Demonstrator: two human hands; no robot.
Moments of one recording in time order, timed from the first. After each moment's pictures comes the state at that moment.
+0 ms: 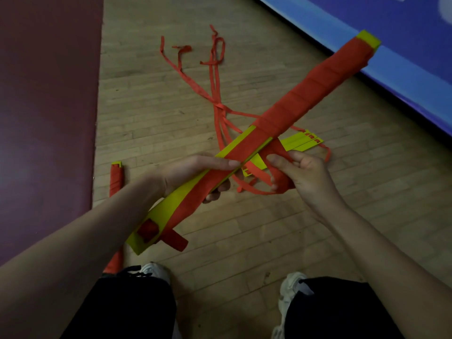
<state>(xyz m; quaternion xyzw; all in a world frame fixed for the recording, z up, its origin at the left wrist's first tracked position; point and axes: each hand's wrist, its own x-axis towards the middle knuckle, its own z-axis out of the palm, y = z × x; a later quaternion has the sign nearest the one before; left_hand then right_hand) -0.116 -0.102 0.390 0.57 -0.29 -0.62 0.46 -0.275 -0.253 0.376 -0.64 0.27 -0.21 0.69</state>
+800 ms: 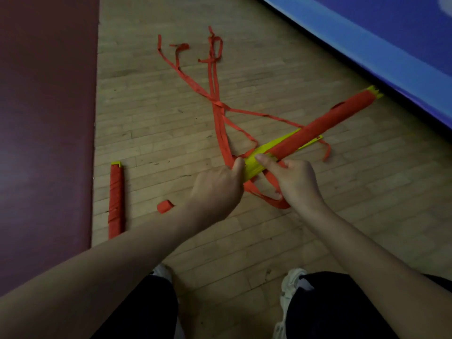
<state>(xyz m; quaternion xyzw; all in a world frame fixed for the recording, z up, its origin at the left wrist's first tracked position) -0.168 -0.131 0.344 0.87 -0.50 0.00 0.05 -0.266 -0.244 0.358 -0.75 0.39 -0.23 0.48</state>
